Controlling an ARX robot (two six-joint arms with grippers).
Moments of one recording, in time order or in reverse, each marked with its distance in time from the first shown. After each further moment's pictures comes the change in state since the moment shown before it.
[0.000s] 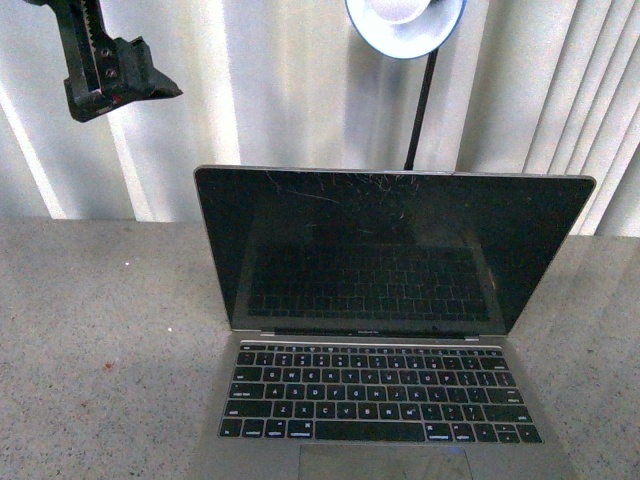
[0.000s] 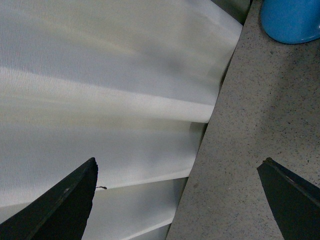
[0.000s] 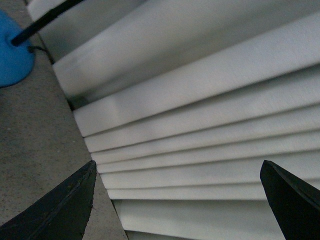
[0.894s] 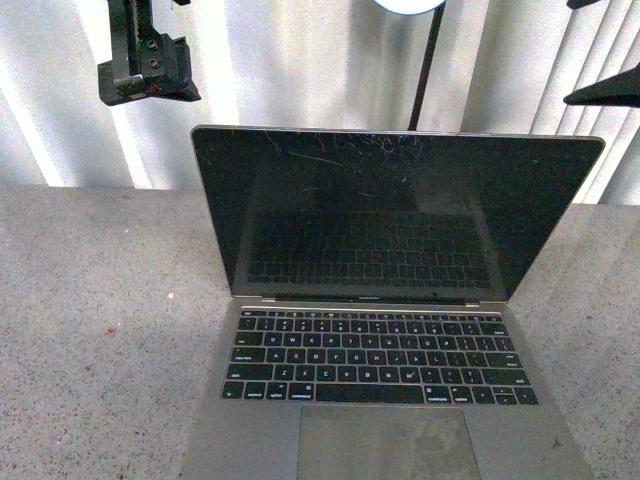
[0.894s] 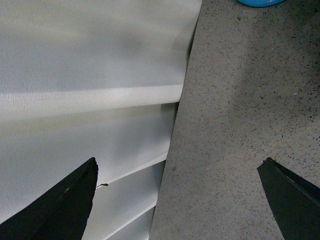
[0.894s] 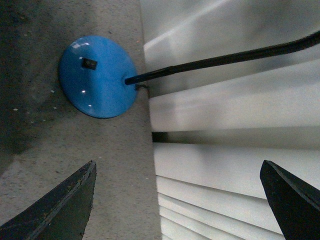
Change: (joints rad) left arm -0.065 0.171 0.229 -0.272 -0.140 0.028; right arm 0.166 0.154 0.264 -0.501 -0.013 -0.224
